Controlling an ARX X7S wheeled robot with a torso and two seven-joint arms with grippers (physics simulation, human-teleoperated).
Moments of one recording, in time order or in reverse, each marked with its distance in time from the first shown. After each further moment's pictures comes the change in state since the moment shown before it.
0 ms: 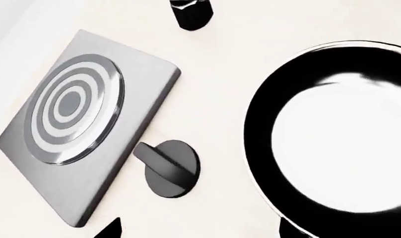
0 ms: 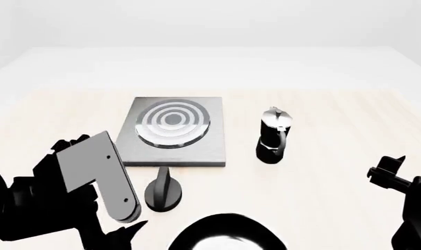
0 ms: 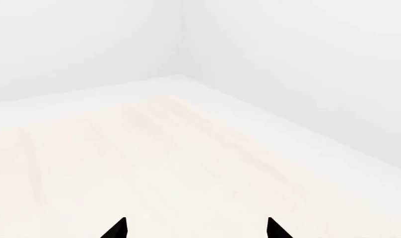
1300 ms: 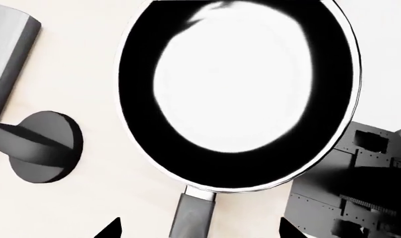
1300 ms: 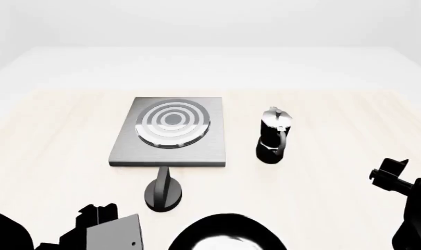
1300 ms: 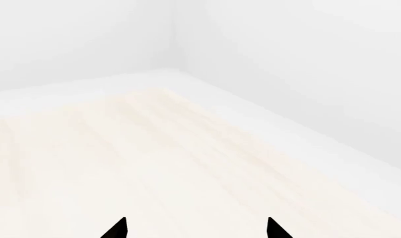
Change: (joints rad) left arm 0.061 -0.014 0.202 0.153 -0.132 0.056 -0.013; right arm 0.006 0.009 -0.006 0.009 -0.001 0.029 0.035
